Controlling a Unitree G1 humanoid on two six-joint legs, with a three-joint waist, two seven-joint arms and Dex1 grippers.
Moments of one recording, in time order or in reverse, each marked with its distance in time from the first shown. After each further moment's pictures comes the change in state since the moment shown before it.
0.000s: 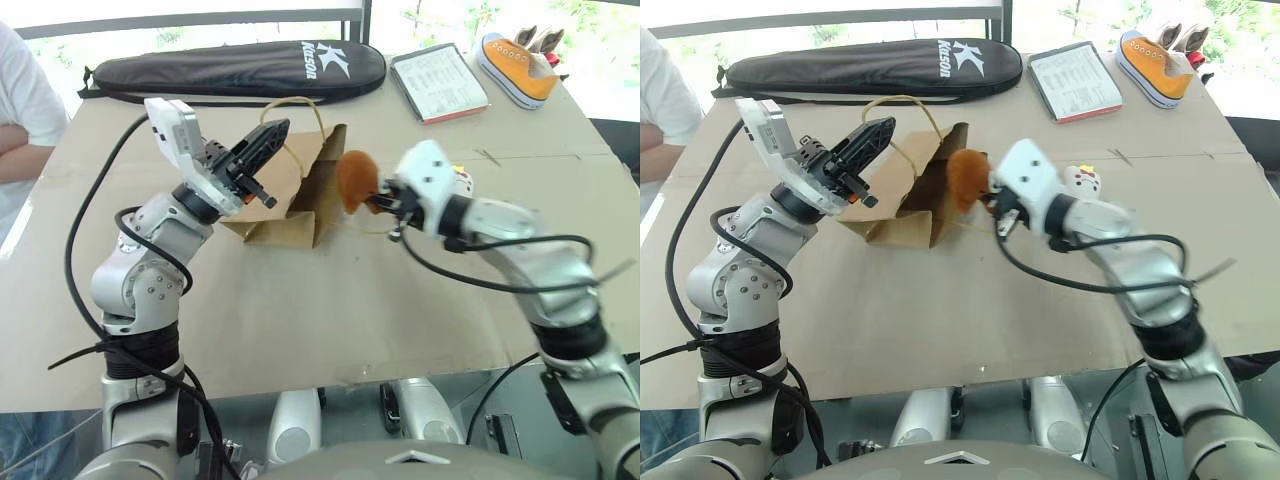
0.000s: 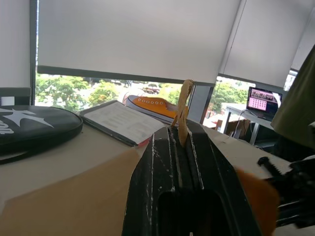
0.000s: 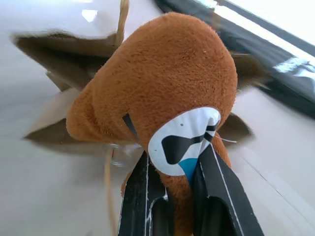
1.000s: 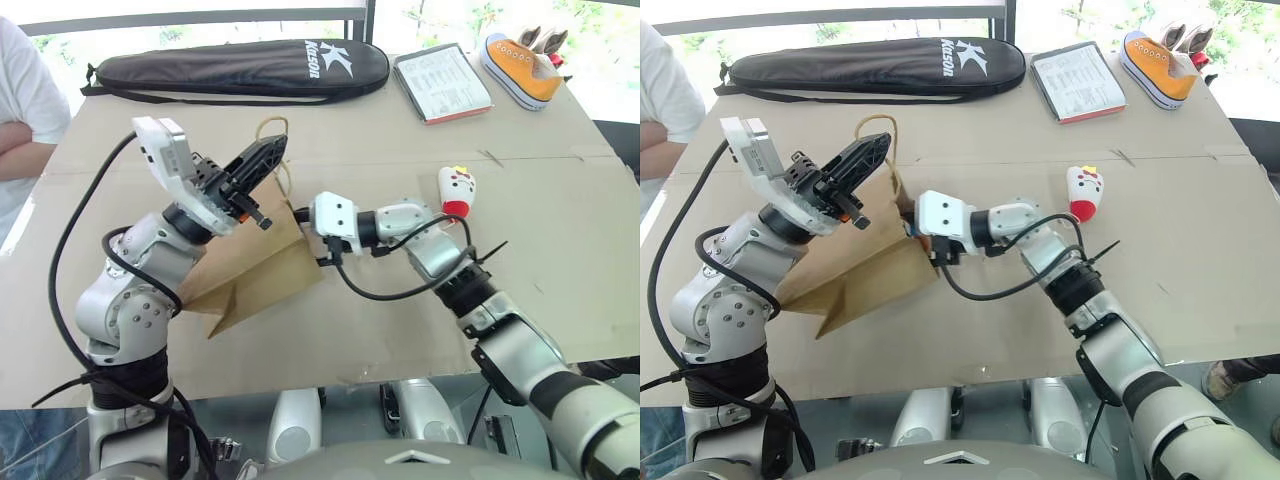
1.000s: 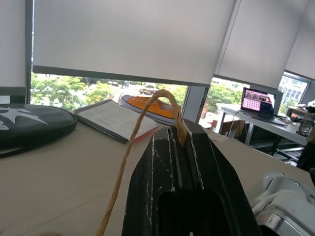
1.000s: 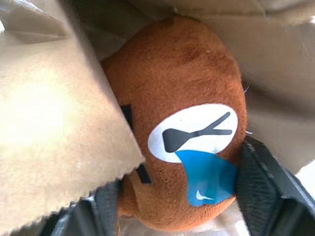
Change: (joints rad) left arm 0.071 0.015 0.013 -0.081 -0.034 -0.023 0.002; right arm -0.082 0.178 0.044 0.565 -0.058 -0.689 0.488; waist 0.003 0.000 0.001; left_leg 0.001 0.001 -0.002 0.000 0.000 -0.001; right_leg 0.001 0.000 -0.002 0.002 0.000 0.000
